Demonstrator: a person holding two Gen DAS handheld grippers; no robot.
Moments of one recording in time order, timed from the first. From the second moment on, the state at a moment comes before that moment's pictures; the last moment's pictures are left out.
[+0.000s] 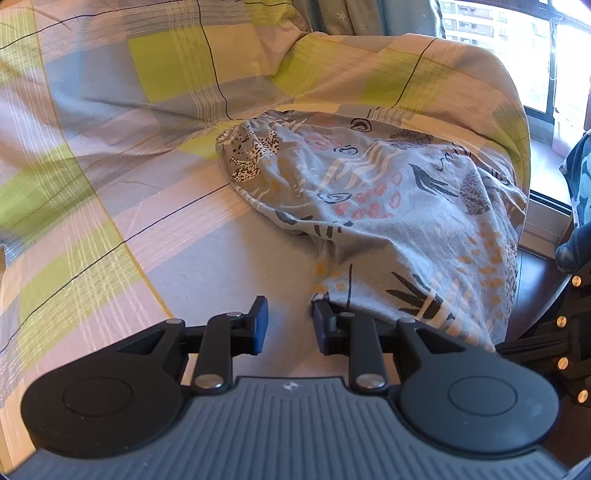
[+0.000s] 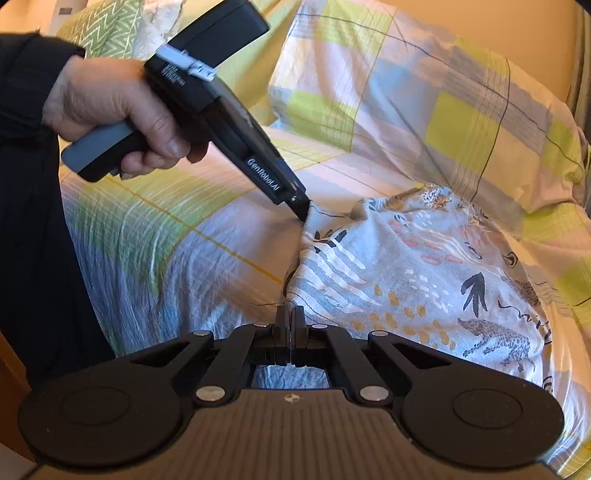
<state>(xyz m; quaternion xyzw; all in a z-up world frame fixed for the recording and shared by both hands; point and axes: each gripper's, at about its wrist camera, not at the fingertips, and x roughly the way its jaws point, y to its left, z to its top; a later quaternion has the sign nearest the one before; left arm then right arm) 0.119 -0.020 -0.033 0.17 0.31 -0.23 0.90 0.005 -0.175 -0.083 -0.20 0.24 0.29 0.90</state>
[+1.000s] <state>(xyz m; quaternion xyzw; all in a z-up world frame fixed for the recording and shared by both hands) 0.006 -0.093 -0.107 0.64 -0.02 -0.34 0.69 -0.007 -0.170 -0.077 -0.28 0.18 0.27 0.90</state>
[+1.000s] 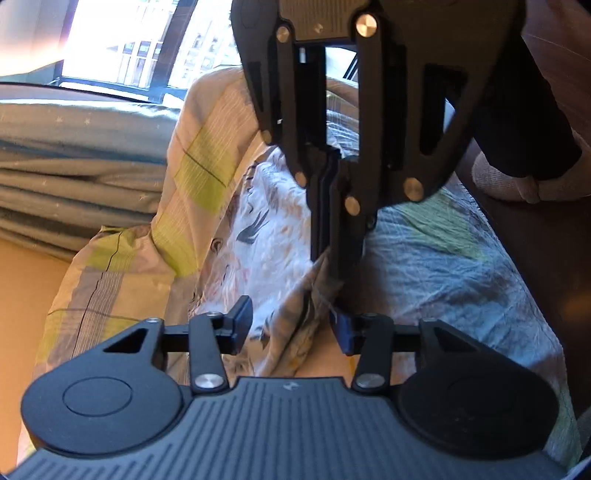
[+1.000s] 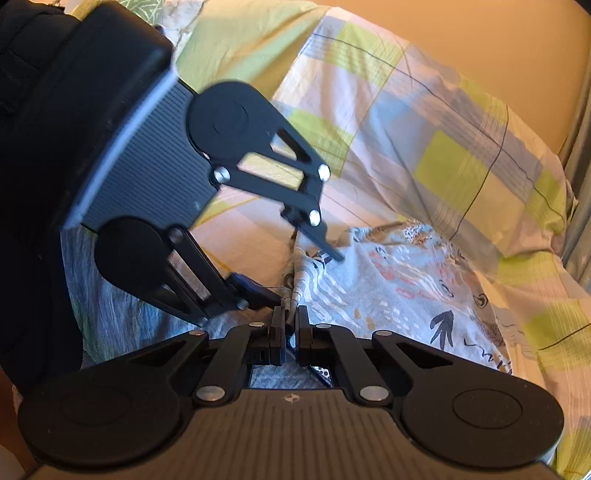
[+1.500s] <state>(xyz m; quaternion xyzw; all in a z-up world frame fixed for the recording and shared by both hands) 0.050 -0.085 -0.040 0.38 0.11 -0.37 0.84 0.016 -0.165 -0.094 -0.38 0.13 0.23 0.89</state>
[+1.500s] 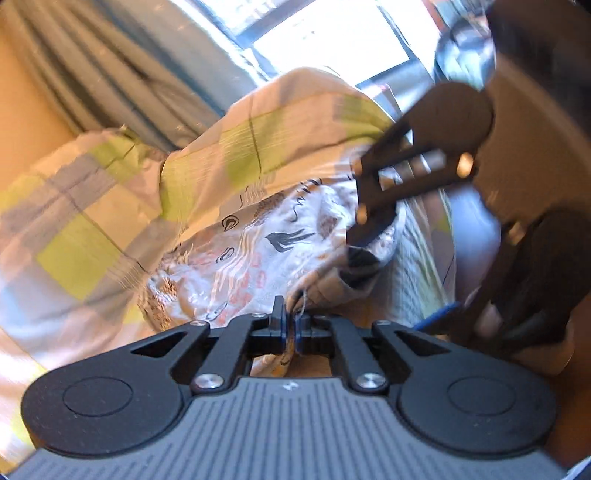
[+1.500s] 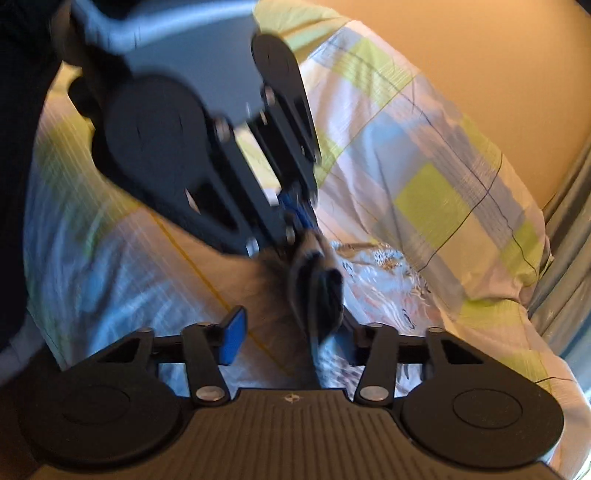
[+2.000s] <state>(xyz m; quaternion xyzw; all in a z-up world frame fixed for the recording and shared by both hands) 0.049 -0.074 -0.032 0.37 0.12 -0.35 0.85 0.082 -0.265 -0.125 -0.55 0.20 0.11 0.80</state>
